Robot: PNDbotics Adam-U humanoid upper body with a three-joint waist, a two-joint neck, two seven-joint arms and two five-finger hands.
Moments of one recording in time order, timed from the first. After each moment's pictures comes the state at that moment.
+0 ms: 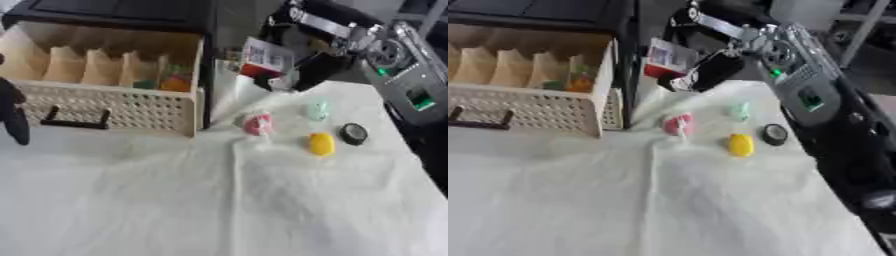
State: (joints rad) left arm -0.45 0.51 -0.08 -1.99 0.31 -0.18 -0.03; right arm -1.15 -0.54 0.25 -1.46 0.50 -0.05 0.45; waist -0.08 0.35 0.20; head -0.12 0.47
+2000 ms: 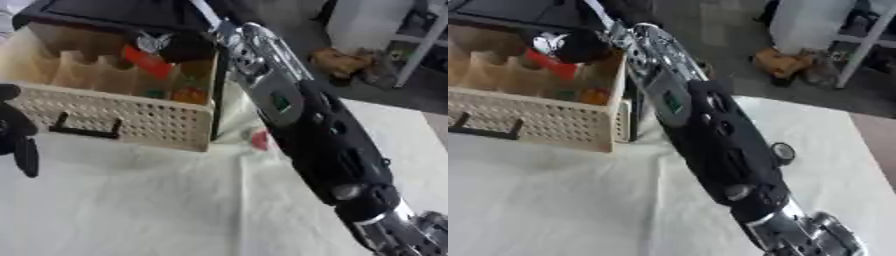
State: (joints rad) left arm -0.51 0.40 -0.14 -1.99 0.28 -0.09 -0.10; right arm -1.32 -0.25 0.24 -1.23 0.80 0.03 0.13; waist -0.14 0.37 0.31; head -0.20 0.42
